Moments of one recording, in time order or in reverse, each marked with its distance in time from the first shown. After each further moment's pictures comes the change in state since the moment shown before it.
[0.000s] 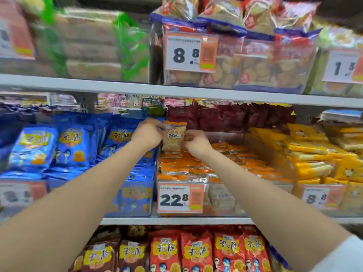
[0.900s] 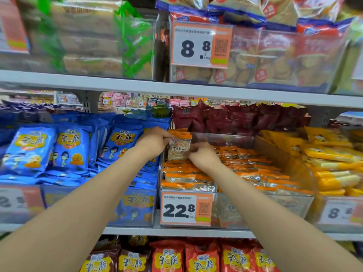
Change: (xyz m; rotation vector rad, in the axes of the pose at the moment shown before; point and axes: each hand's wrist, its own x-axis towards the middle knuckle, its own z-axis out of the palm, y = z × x) left_hand 0.013 -0.020 0.017 0.144 -0.110 0.054; right_hand -0.004 0.018 0.006 -0.255 -0.034 0.054
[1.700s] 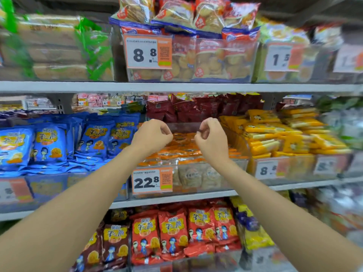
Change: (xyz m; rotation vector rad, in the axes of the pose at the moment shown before) left_hand -0.082 0.103 0.008 -0.084 0.059 0.170; right_hand -0.101 0.039 -0.097 -0.006 0.570 -0.306
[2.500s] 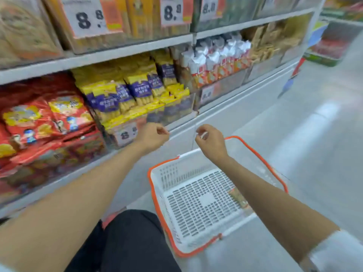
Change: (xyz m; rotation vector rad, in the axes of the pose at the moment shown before) left_hand -0.229 0.169 0.405 -0.335 -0.800 0.004; right_hand -0.372 0.275 -0.275 -0.392 -0.117 0.747
